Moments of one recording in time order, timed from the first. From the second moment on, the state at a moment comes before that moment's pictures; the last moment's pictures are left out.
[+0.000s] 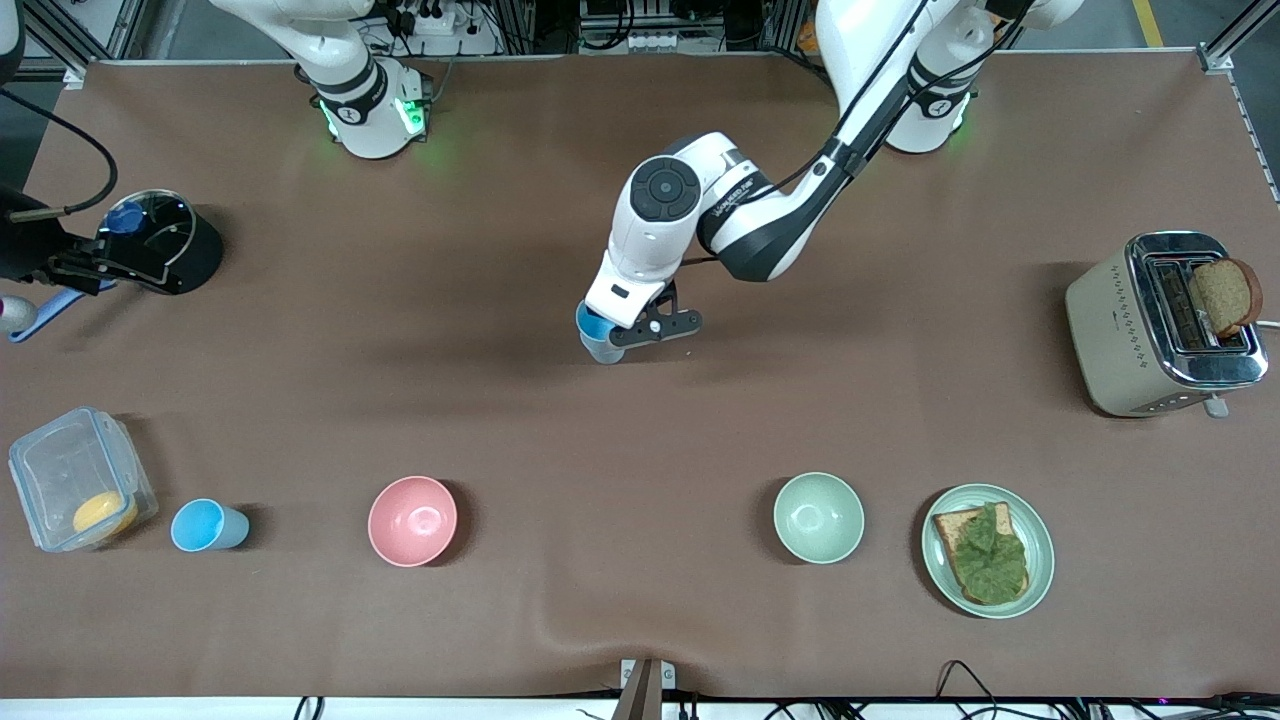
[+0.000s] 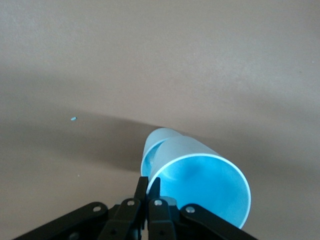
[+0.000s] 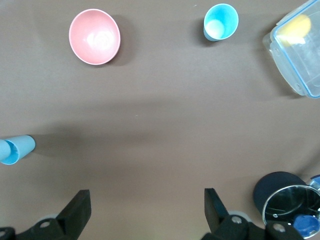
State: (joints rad) left arm -0.59 0.61 -0.31 -1.54 0.06 2.24 -1.13; right arm -0.07 0.09 0.02 -1.49 0.06 1.49 0.00
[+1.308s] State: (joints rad) left arm -0.39 0.43 -0.29 -1.49 0.15 2.05 -1.09; right arm -0.10 0.09 0.03 -1.46 0.02 1.53 -0.13
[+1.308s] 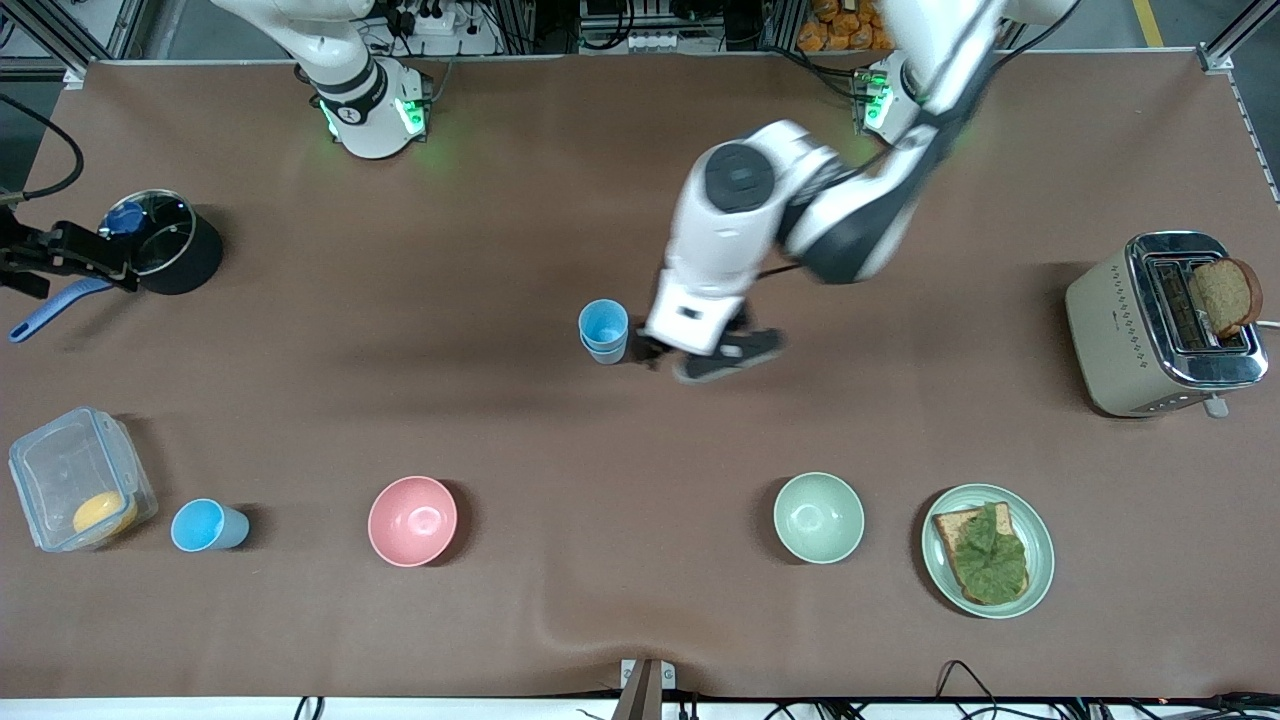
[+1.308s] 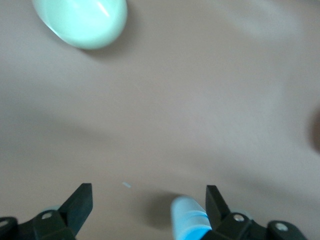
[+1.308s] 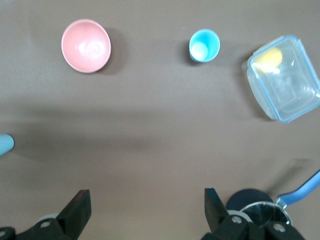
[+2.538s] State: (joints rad) left arm -0.06 0.02 -0.15 -1.61 0.01 1.67 -0.21; right arm -0.07 0.05 0.05 -1.52 0.01 1.46 -0.13
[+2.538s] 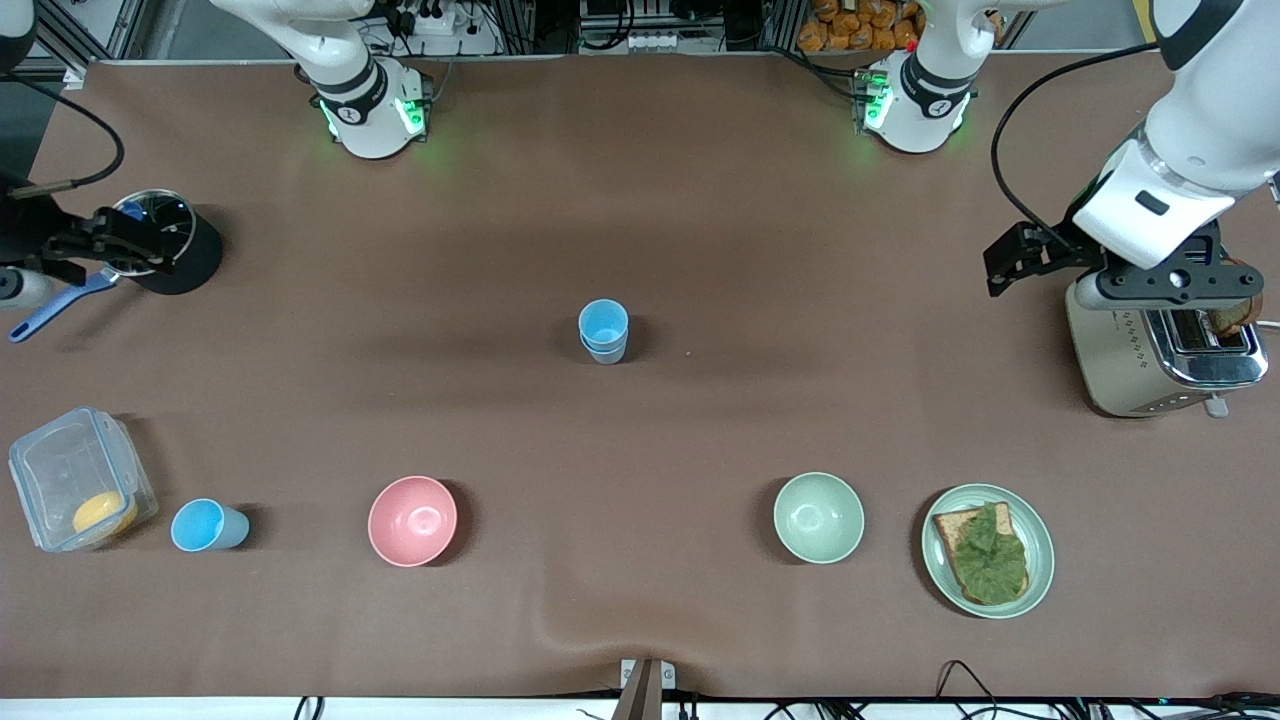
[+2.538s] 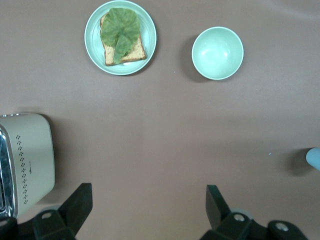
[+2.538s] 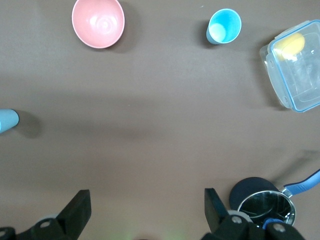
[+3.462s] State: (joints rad) left arm -0.02 -0.03 -0.15 -1.63 0.01 1.62 -0.12; right arm -0.07 0.02 0.04 -1.57 -0.01 1.49 -0.13
